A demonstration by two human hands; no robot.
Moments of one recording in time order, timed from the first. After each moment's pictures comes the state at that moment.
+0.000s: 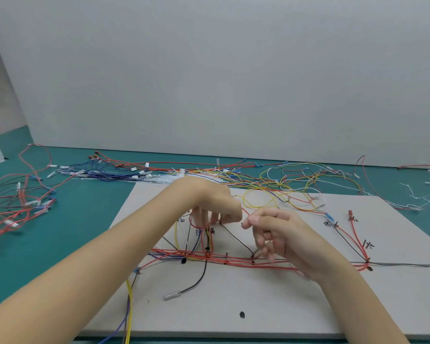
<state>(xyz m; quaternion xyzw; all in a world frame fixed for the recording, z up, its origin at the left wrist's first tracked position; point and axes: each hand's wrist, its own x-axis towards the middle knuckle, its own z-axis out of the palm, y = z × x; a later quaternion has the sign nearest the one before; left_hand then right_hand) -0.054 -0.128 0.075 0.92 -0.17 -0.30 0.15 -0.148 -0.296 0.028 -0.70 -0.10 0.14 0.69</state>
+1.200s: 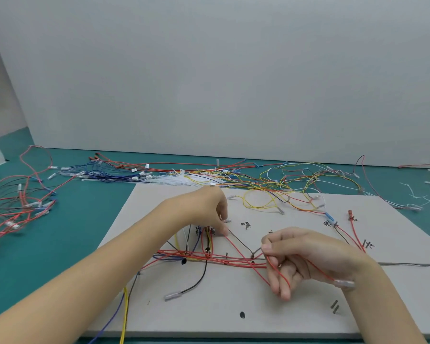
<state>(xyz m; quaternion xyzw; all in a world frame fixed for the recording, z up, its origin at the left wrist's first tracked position) -0.051 -0.108 0.037 0.94 -0.24 -0.13 0.19 -0.163 -0.321 0.043 -0.70 -0.09 0.35 0.62</state>
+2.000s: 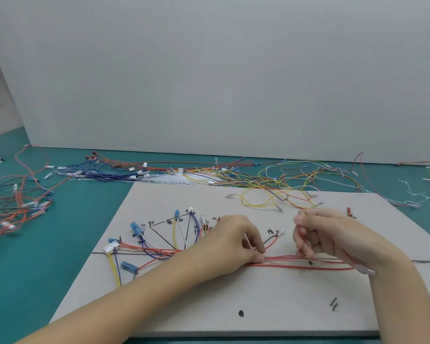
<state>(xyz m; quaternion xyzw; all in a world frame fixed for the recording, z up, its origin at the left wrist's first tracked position) -0.119 -0.143 0.003 0.87 -0.31 -0.05 0.38 -0.160 -0.358 0.046 -0.75 -0.01 0.15 0.65</state>
